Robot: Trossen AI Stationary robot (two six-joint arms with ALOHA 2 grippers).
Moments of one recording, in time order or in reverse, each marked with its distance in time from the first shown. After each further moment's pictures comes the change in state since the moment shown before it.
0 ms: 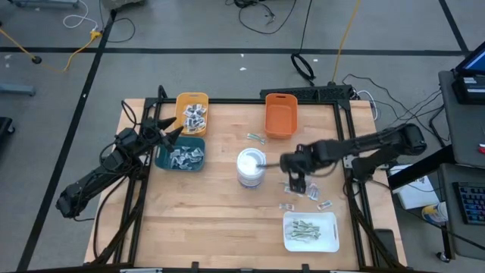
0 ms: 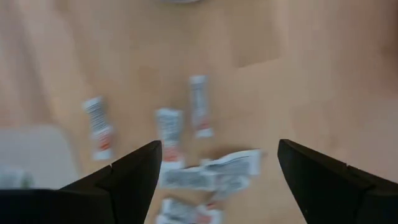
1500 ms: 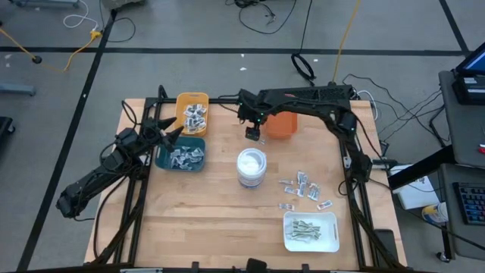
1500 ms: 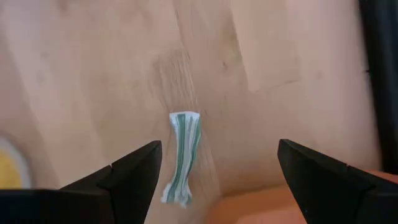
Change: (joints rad) left arm 0.000 0.000 0.000 0.000 0.000 0.000; right arm -0.539 0.713 0.796 0.012 -0.052 -0.528
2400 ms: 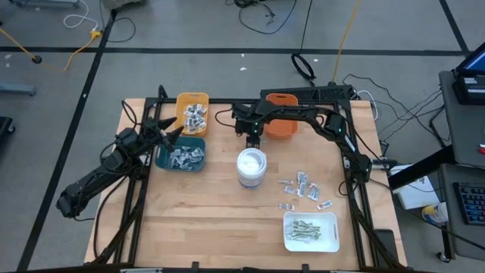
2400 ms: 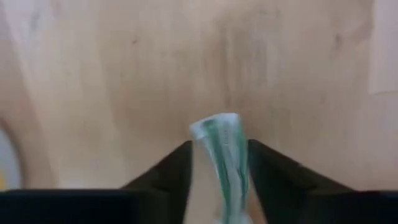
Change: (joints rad) left arm 0.000 0.000 0.000 0.000 0.000 0.000; right arm 0.035 0.145 0.000 -0.020 -0.086 -0.077
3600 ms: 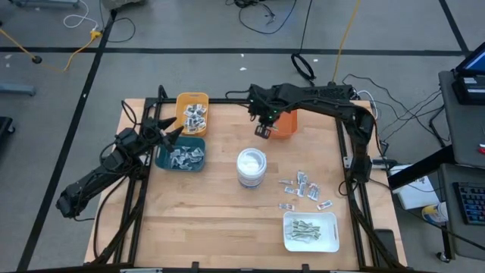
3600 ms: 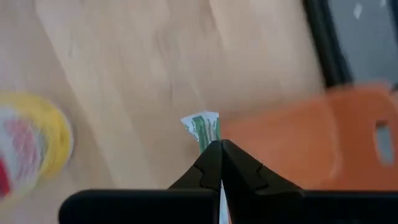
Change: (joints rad) left arm 0.000 0.000 0.000 0.000 0.000 0.000; right arm -0.002 -0.336 -0.010 -0.185 0.173 0.204
